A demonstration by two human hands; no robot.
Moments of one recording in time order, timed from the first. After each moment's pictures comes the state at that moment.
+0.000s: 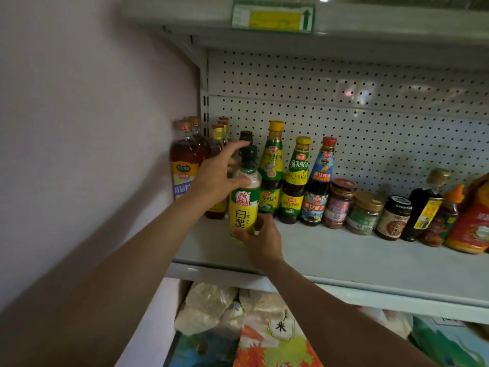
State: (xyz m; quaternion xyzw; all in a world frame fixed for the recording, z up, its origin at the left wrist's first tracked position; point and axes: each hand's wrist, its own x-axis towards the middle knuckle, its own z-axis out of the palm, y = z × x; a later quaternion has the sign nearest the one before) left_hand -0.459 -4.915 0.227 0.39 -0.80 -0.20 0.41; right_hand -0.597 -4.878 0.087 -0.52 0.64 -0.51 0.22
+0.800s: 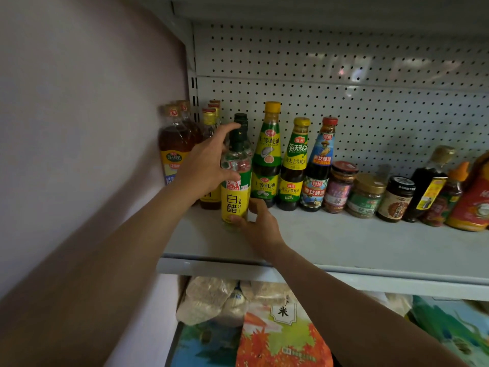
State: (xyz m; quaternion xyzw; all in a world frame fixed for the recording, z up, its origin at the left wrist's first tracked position) left_hand -0.454 -4.929 0.228 0.43 -0.82 -0.13 0.36; right_hand -0.601 -4.887 0.091 -0.55 0.63 -0.49 0.26
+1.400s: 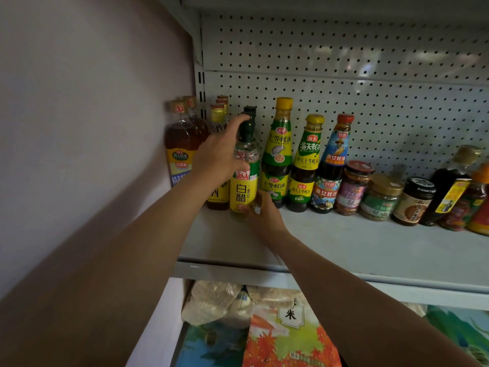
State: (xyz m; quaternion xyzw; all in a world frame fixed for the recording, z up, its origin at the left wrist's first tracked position) left_hand -0.473 -4.956 0.230 0.48 -0.80 -0.09 0.35; right_hand -0.601 -4.930 0.089 -0.54 0.64 -0.48 0.26
